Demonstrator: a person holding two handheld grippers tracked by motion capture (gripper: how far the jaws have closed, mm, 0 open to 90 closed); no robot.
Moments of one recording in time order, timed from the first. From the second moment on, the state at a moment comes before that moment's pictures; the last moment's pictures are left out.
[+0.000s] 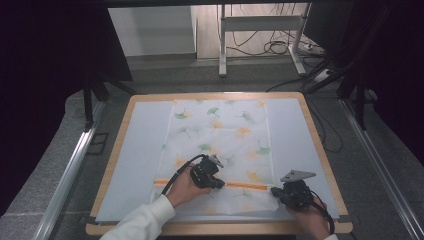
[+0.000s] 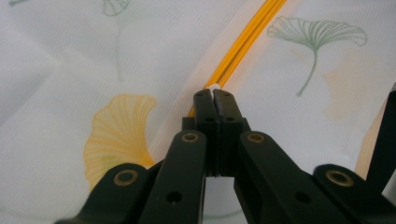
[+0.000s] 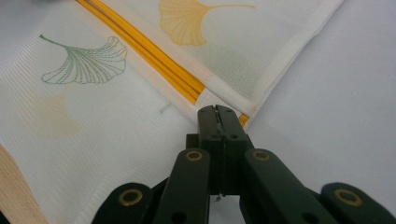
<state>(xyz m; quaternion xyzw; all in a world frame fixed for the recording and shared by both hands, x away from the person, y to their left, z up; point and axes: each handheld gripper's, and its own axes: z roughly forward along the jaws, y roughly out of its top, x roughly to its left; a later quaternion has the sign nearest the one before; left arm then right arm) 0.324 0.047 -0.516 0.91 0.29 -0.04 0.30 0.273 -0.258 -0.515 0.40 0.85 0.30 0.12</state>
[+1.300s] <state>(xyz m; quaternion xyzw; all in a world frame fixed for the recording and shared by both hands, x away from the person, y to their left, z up) 0.316 0.100 -0.521 0.89 0.33 -0.02 0.31 0.273 -0.259 -0.515 0.40 0.85 0.31 0.12</state>
